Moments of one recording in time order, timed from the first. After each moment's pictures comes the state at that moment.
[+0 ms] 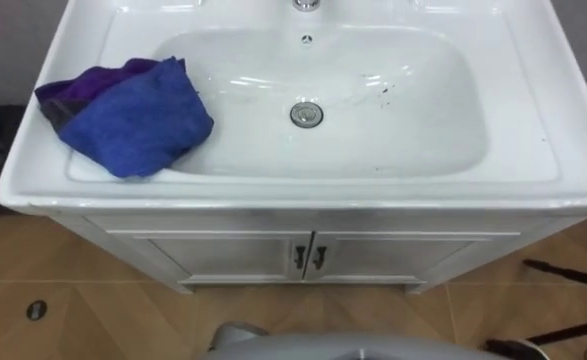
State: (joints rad) left arm 0.35 0.18 0.51 0.92 -0.32 -0.02 0.77; right arm 0.18 -0.36 0.02 1.05 -0.33 0.16 0.12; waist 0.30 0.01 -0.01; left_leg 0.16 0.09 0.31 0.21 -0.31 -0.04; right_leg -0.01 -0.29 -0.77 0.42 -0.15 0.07
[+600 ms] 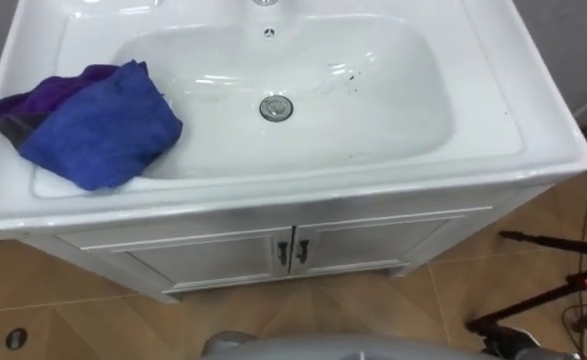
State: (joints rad) left arm 0.29 0.18 0.29 1.07 -0.17 0.09 0.25; right arm 0.10 -0.34 0.00 1.13 -0.36 0.14 0.16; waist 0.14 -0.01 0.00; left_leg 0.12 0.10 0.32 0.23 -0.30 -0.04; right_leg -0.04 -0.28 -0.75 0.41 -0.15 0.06
